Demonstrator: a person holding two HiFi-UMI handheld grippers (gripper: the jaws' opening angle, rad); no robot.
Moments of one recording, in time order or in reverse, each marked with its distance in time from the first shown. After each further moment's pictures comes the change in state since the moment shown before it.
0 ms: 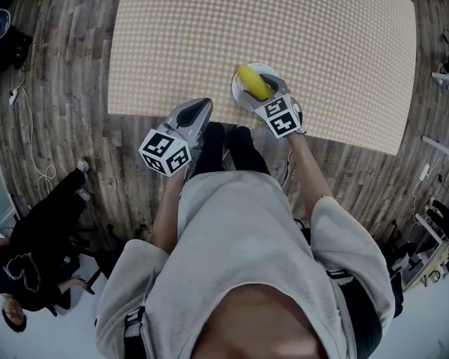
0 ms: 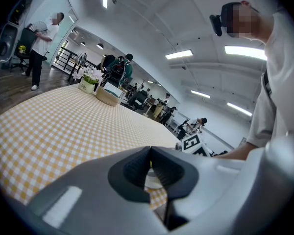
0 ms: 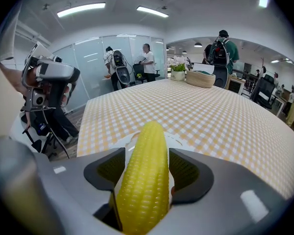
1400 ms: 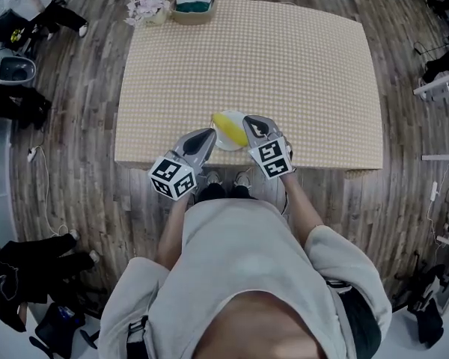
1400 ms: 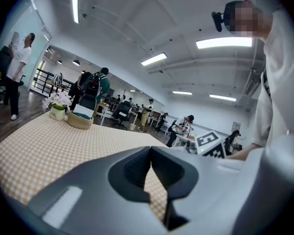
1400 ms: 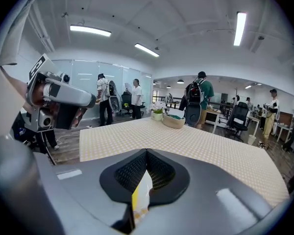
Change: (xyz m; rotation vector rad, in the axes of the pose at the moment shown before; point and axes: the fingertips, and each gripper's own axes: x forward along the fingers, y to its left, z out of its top) left arm 0.025 -0.113 0.053 0.246 -0.104 -0.102; right arm -0.146 -0.027 0.055 0.006 -0.373 -0.235
